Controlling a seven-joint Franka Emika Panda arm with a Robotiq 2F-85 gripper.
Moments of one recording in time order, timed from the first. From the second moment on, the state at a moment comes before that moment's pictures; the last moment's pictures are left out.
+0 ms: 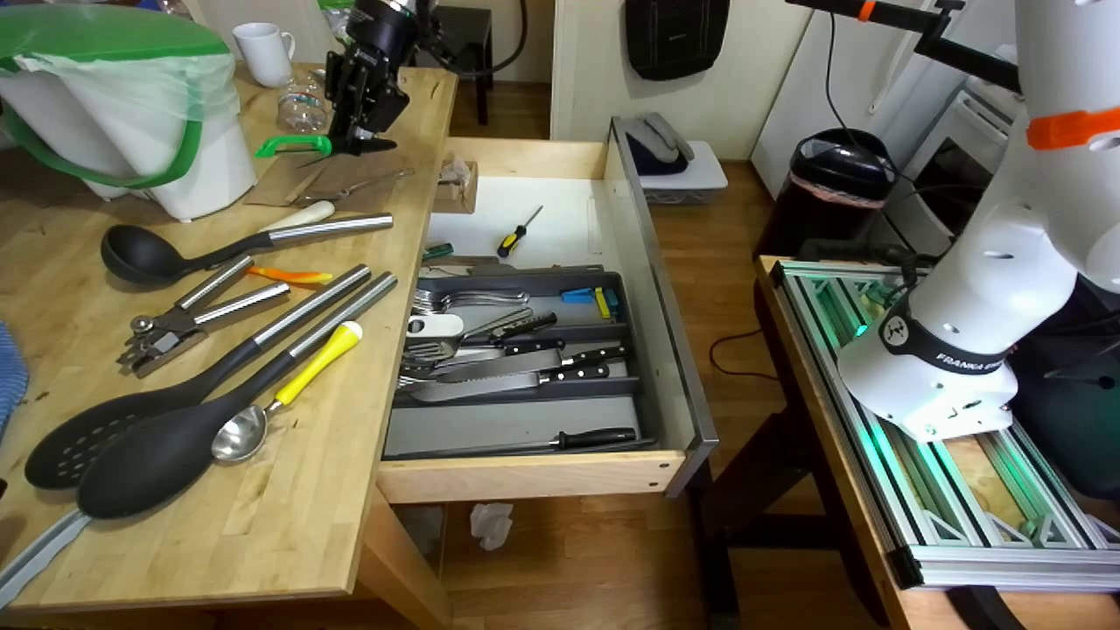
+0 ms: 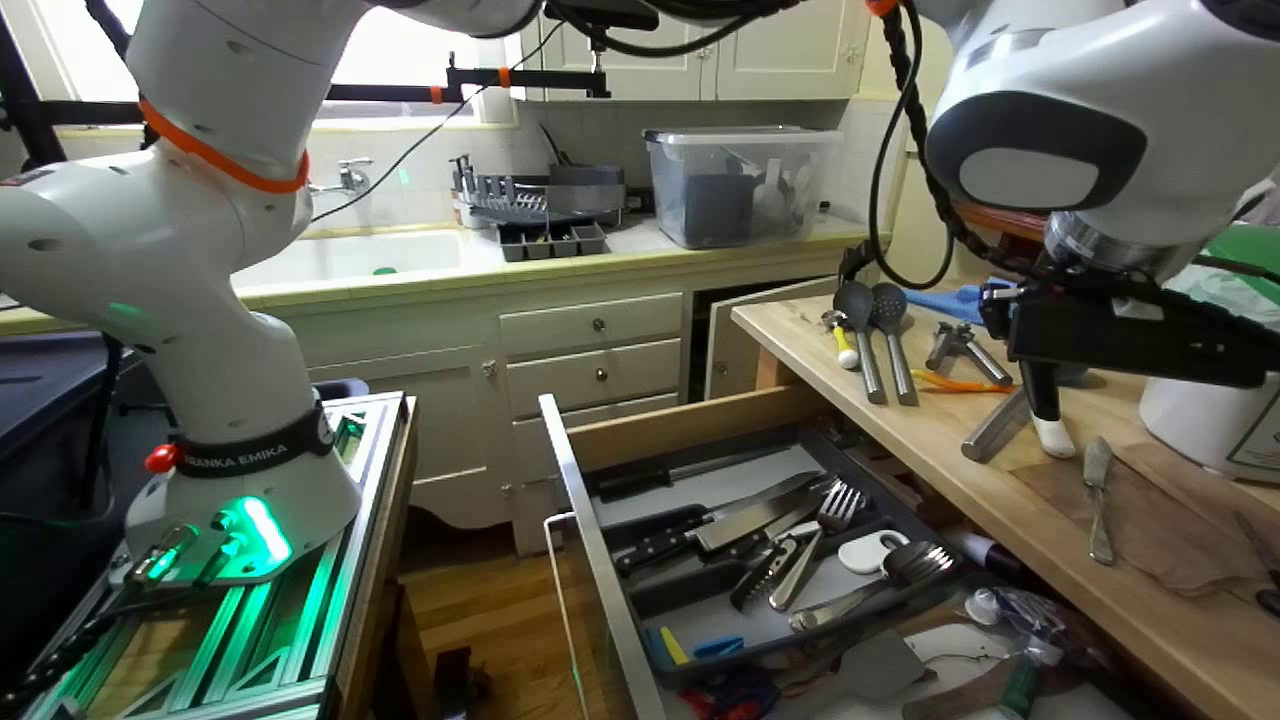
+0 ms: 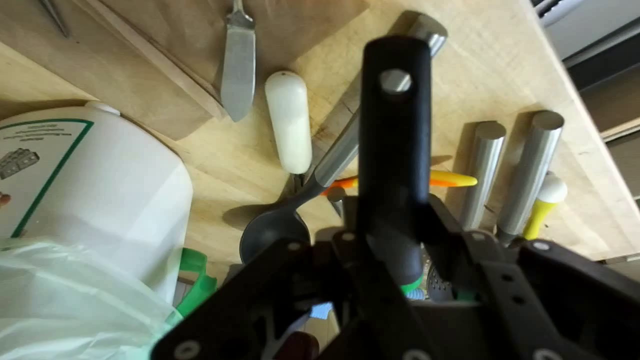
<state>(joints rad) -0.33 0.67 -0.09 -1.36 0.77 2.14 -1.69</state>
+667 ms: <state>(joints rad) -0.33 0.94 -0.05 -1.00 0.48 2.16 -1.55</state>
